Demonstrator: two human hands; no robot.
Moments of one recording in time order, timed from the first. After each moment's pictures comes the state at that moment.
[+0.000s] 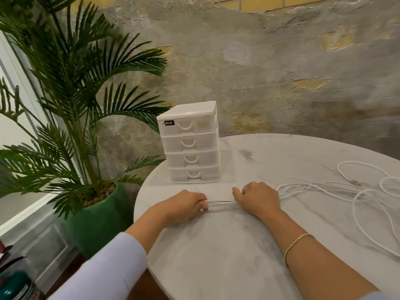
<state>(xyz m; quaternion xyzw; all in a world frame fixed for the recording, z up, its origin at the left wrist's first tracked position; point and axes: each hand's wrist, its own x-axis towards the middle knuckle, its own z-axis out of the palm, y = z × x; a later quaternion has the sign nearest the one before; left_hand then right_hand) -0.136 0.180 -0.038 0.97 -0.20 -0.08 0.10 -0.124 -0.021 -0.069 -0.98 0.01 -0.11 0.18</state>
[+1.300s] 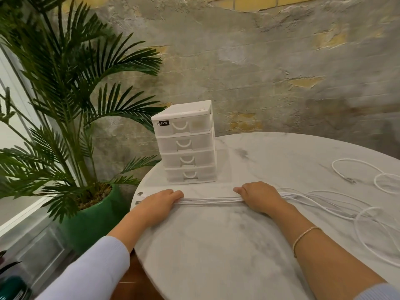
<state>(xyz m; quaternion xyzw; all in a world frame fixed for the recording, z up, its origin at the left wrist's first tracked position) -0.118 0.230 -0.059 0.99 -0.17 0.00 -0.02 -0.117 -0.041 -0.061 -0.99 -0.06 -0.01 0.12</state>
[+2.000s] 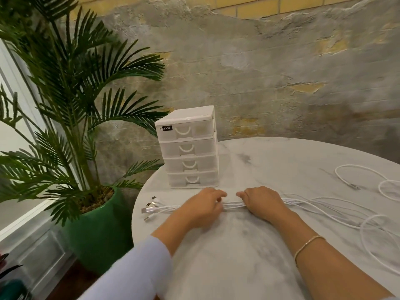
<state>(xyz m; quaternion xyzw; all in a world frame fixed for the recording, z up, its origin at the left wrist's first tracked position) -0.130 0.138 -0.048 0.96 -0.23 0.02 0.14 -0.121 -0.038 -0.063 -0.99 -0.07 -0.07 0.08</state>
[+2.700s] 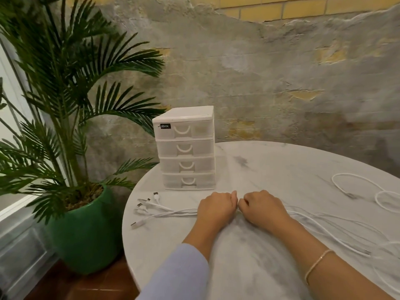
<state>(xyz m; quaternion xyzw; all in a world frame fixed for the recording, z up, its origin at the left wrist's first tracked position) -0.110 0.083 -0.074 0.97 -0.10 0.09 0.18 -0.123 -0.040 -0.068 -0.98 -0.03 -0.12 0.15</state>
